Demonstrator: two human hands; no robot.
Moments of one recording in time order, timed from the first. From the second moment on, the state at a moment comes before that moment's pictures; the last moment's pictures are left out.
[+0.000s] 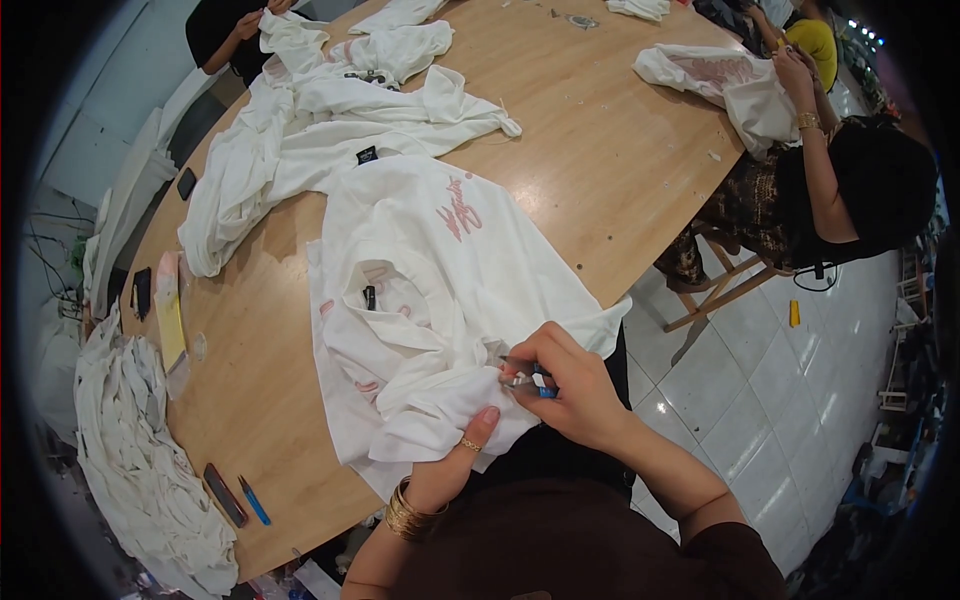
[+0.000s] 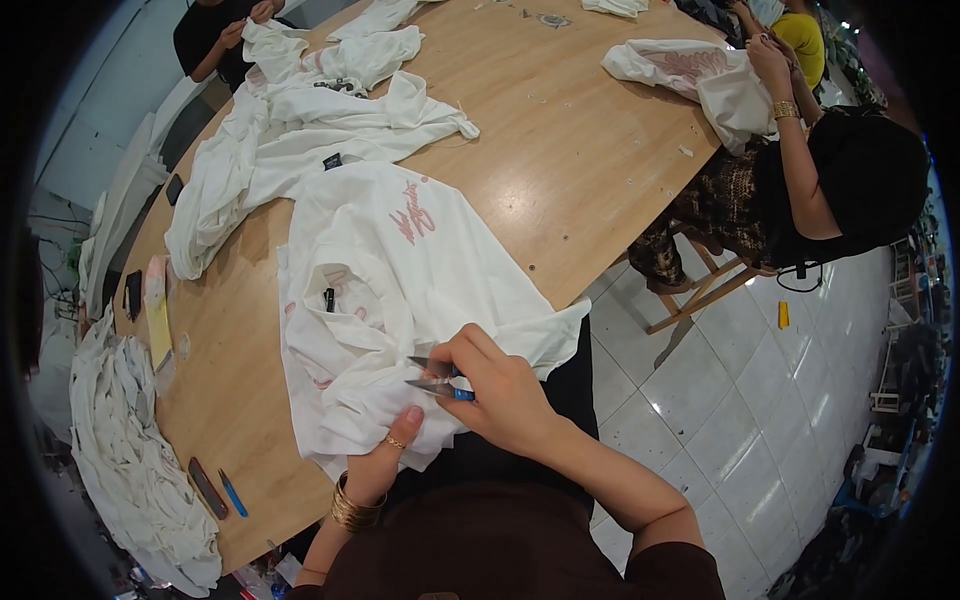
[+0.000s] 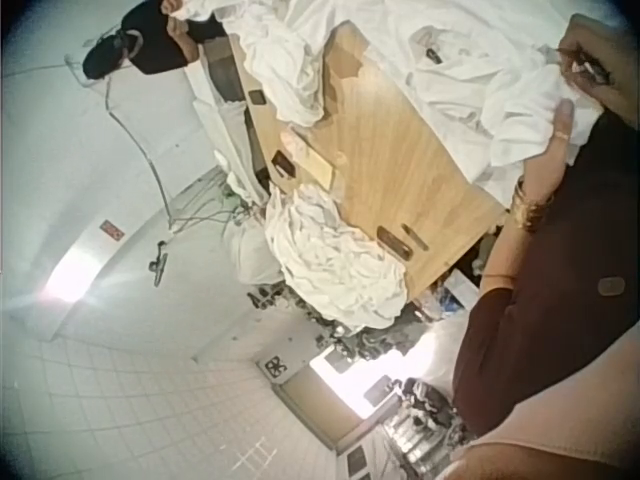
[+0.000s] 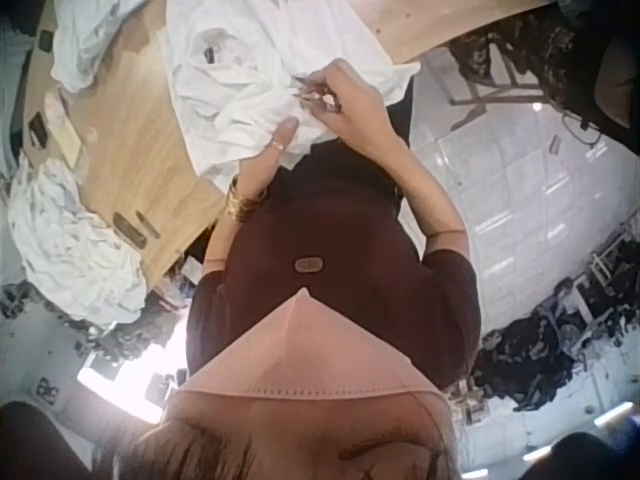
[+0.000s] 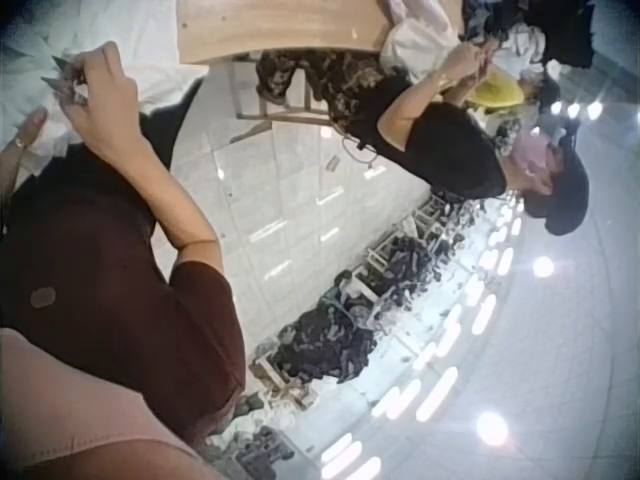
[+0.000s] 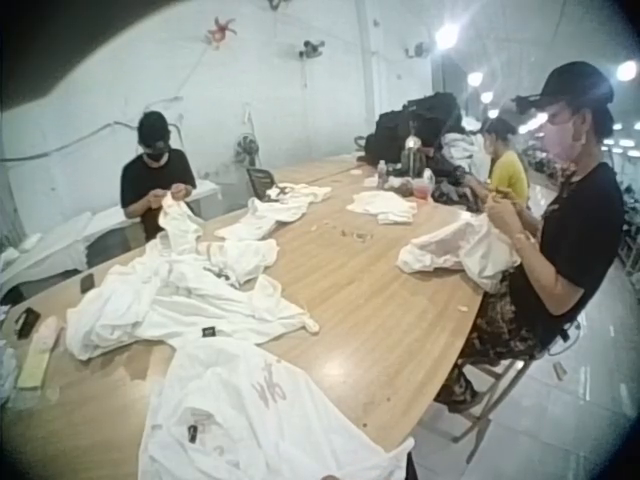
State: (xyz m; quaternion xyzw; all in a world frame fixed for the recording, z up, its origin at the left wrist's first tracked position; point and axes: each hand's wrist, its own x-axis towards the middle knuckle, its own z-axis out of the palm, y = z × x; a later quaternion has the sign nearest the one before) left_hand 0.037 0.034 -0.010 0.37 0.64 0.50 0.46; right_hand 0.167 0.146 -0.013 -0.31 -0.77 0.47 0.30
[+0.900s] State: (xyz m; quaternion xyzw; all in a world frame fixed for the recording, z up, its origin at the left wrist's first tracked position) left_hand 0.030 0.039 -0.009 0.31 0.63 0.54 0.46; right_hand 0.186 0.163 -0.008 -0.40 -0.69 0.54 0.25
